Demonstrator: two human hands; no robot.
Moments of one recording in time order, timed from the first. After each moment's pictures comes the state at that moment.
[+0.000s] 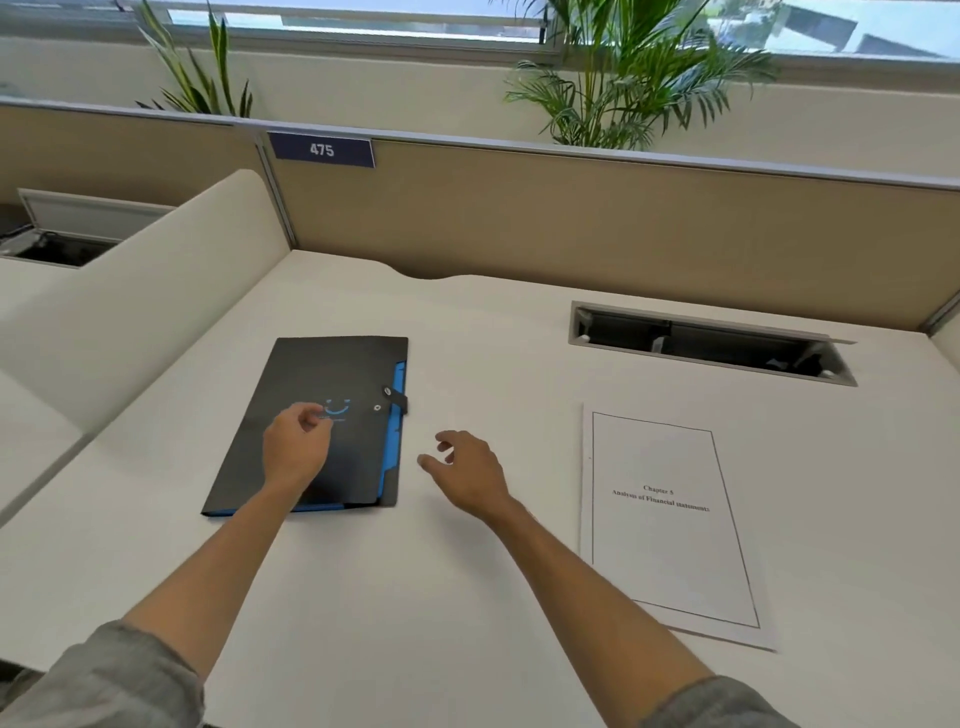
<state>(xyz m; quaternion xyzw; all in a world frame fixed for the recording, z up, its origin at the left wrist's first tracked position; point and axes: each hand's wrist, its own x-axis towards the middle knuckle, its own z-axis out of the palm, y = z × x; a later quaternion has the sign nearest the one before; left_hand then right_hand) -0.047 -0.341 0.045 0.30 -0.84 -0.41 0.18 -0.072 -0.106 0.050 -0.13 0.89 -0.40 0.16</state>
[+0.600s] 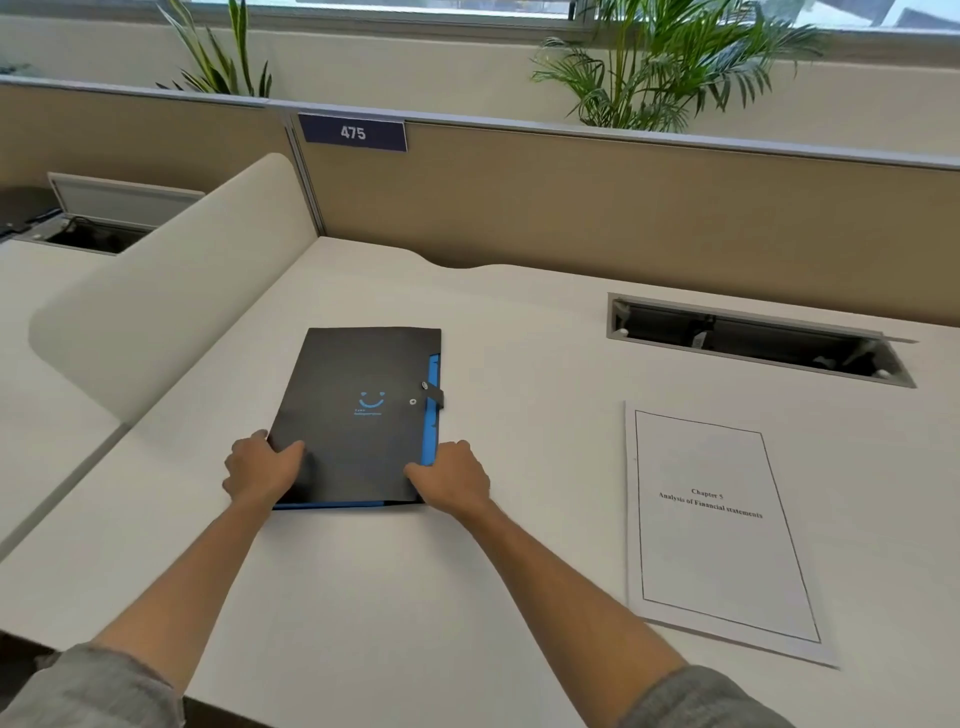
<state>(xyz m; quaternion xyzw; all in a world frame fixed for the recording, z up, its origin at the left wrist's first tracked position) -0.014 -0.415 0.031 0.46 -0.84 -0.28 0.06 -0.059 -0.186 0.043 -0.05 0.91 -0.35 0.24</state>
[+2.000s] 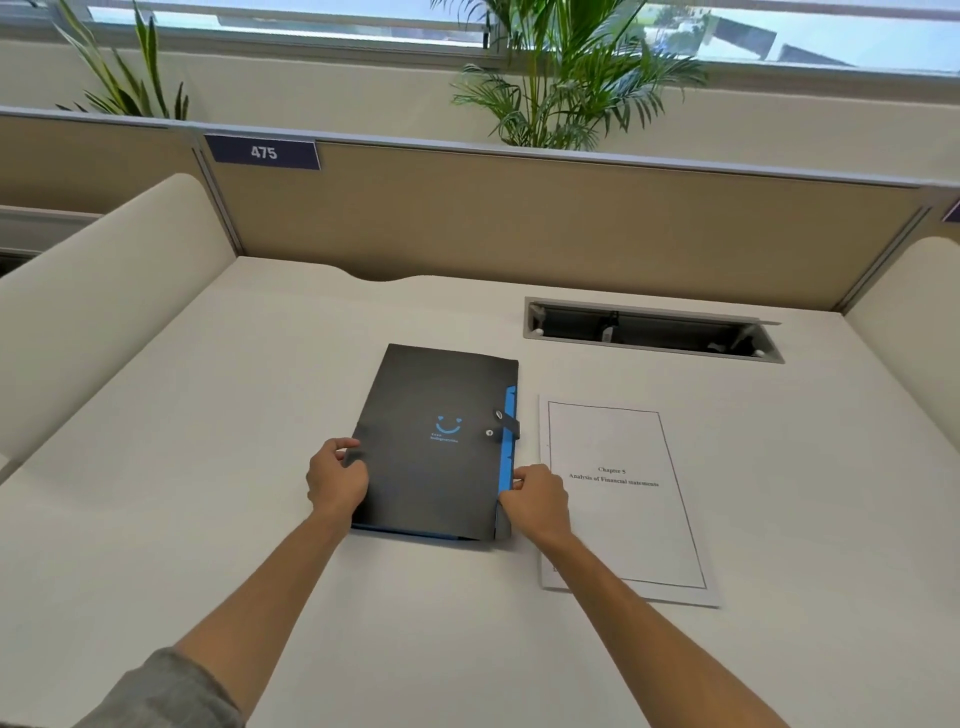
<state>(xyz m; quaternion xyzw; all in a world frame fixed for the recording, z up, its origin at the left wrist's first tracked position) -0.046 -0.238 0.019 0.36 -0.77 -0.53 0.09 -0.046 0.006 0.036 0.09 0.91 -0.39 0.12</state>
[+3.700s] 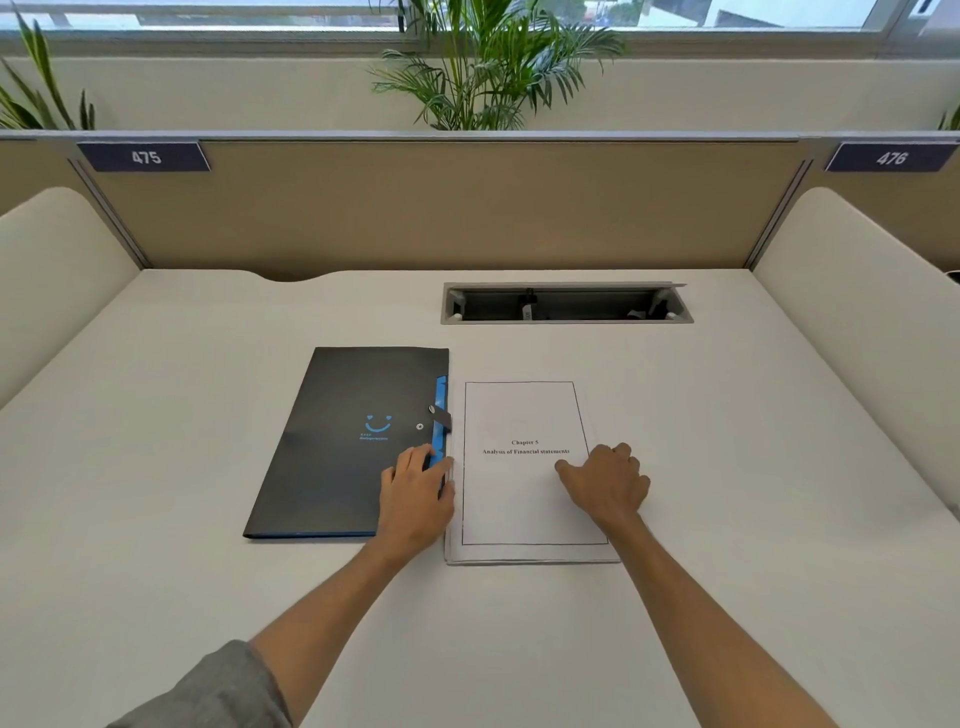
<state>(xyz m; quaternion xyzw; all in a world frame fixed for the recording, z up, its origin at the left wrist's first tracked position) -0.031 -0.045 0.007 -0.03 -0.98 -0.18 0.03 -0.056 0.194 0.033 0.23 0.96 -0.16 0.06</state>
